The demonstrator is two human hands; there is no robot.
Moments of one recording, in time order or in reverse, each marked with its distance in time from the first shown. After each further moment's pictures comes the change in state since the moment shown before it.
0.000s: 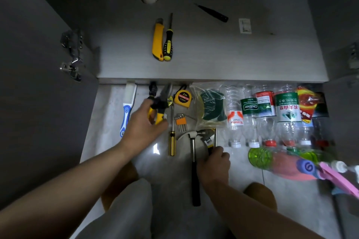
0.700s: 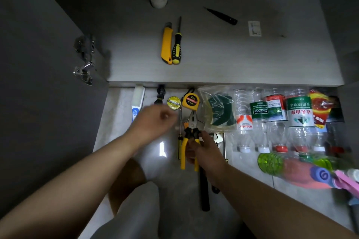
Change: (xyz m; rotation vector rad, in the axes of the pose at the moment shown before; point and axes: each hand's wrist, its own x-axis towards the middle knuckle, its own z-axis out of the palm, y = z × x) left_hand 0.022 0.023 -0.017 0.228 -0.233 -0.005; right_hand 0.009 -0.051 -0.008 0.773 -0.453 -0.097
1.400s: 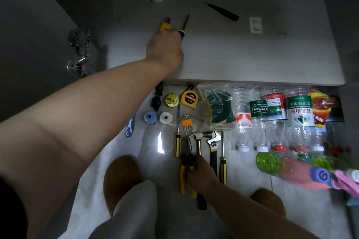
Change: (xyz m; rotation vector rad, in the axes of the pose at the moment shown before) left_hand 0.140 0.088 -0.047 0.636 0.342 0.015; right_hand -0.010 0.051 -0.003 -0.550 -0.065 0.203
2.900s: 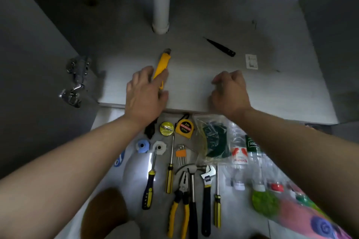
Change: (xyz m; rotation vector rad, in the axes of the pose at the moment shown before) left_hand -0.043 -0.054 0.036 -0.155 0.234 0.053; right_hand 0.055 -0.193 -0.192 -0.468 0.652 -0.643
